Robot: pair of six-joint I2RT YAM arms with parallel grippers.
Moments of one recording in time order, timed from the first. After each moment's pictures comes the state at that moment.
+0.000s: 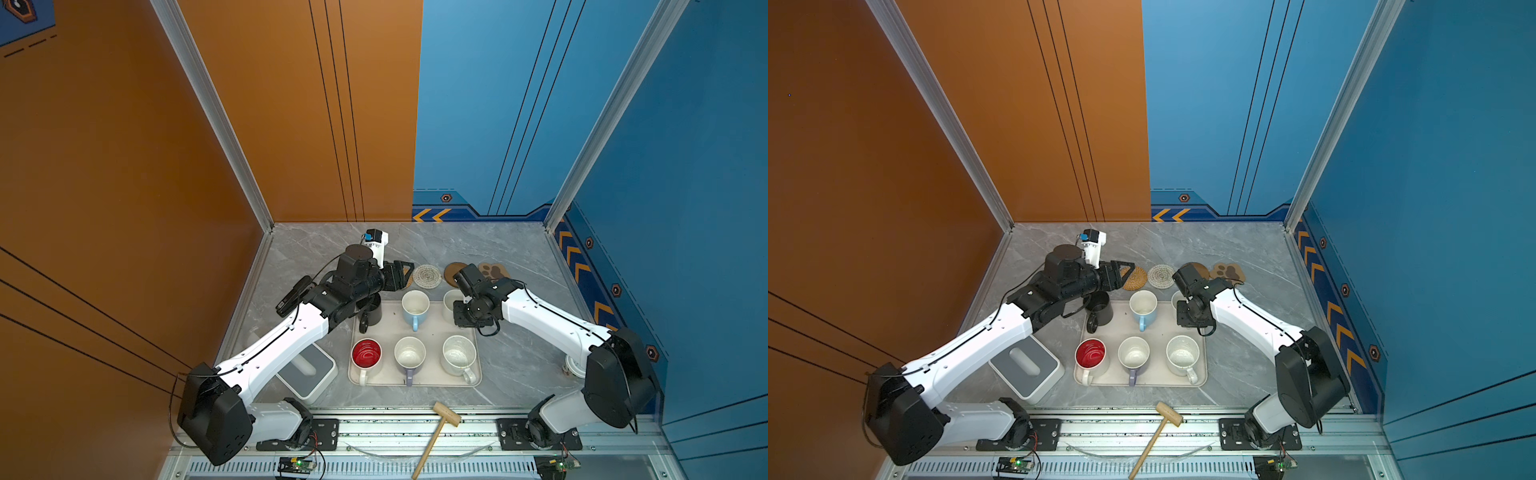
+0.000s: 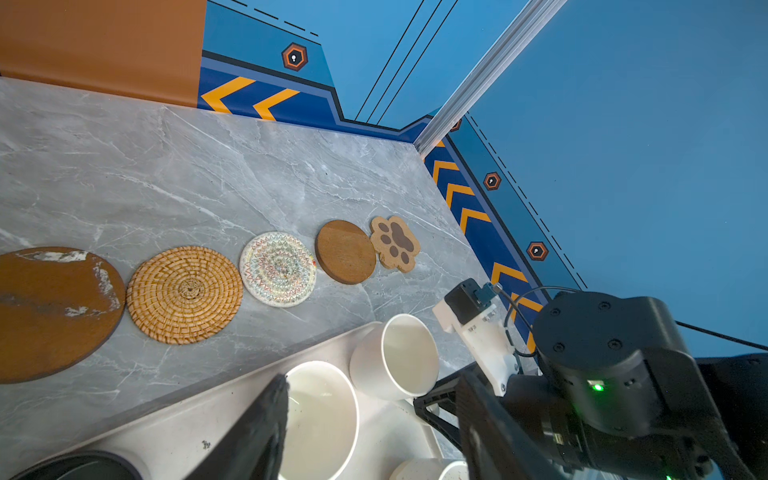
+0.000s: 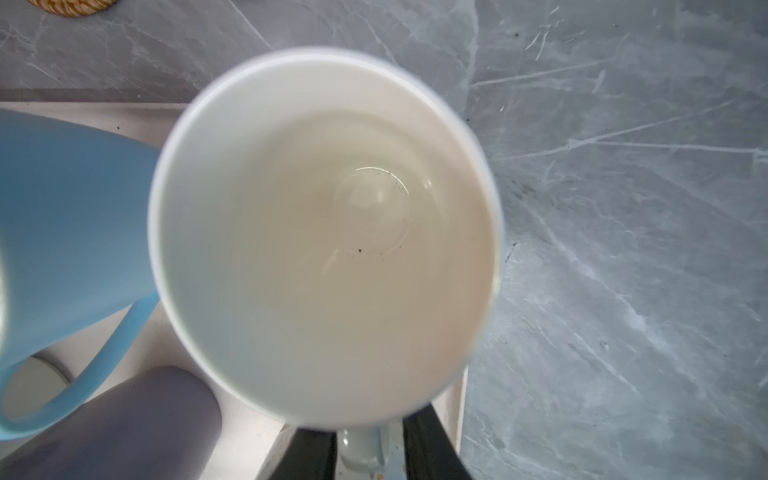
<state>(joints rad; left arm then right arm) -0.60 1.30 1.07 -0.14 0.17 -0.57 0.56 1.52 1.09 -0.84 0.05 0.56</state>
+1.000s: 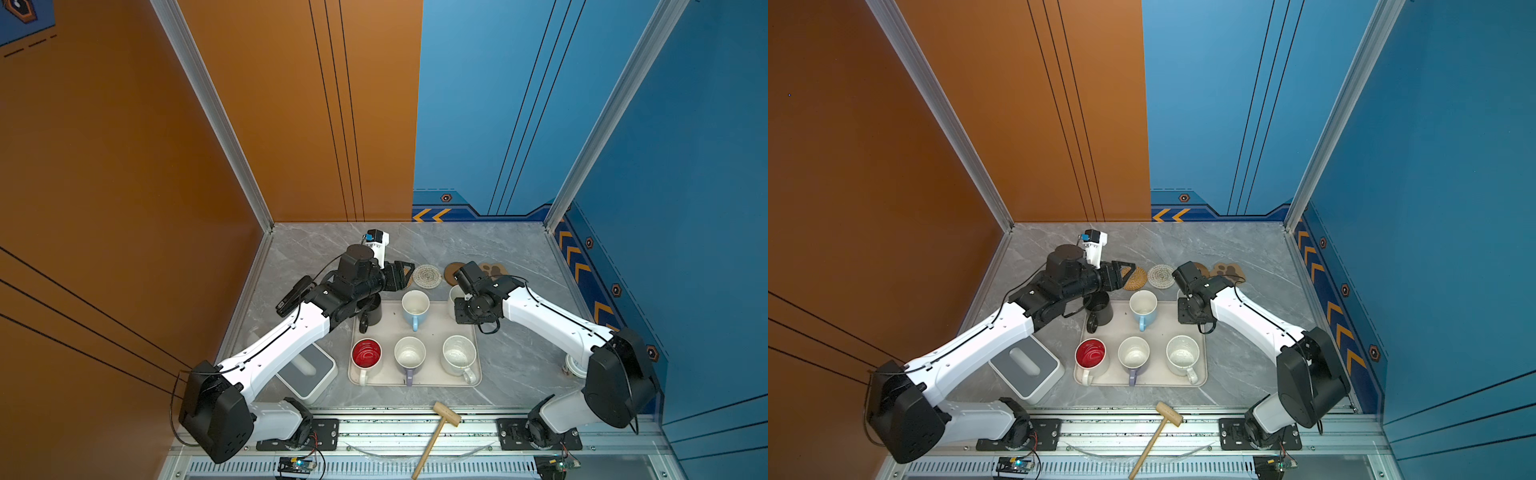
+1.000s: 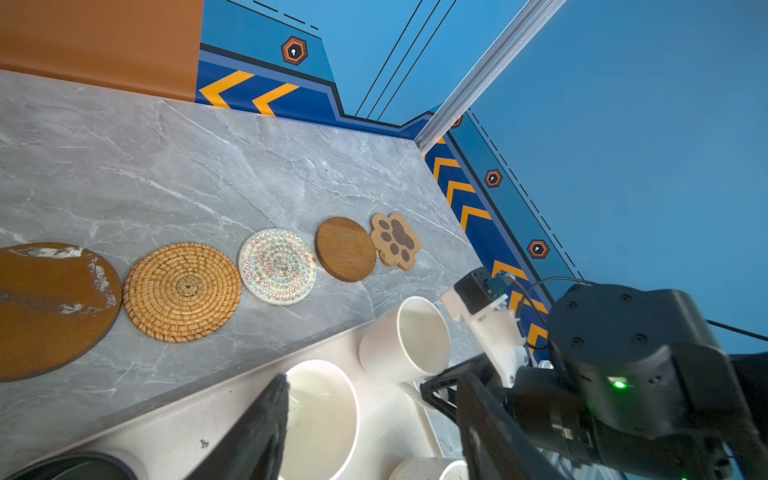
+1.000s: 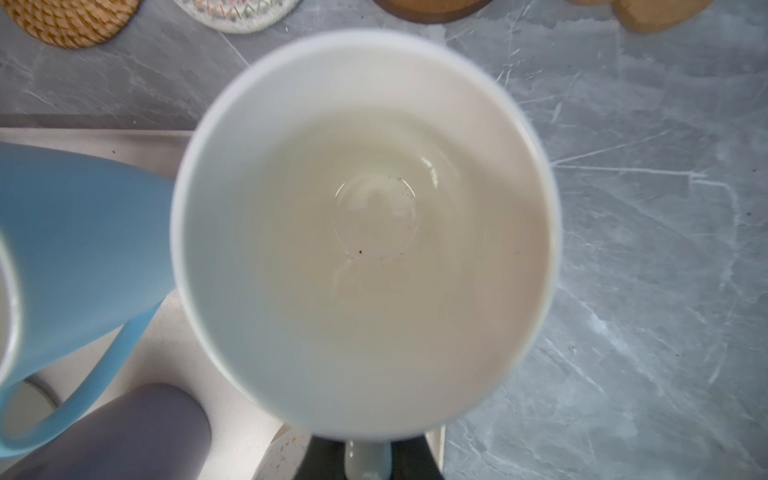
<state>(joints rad) -0.60 1.31 1.06 -0.14 0.17 -0.57 0.56 1.48 1.11 -0.87 0.11 0.55</state>
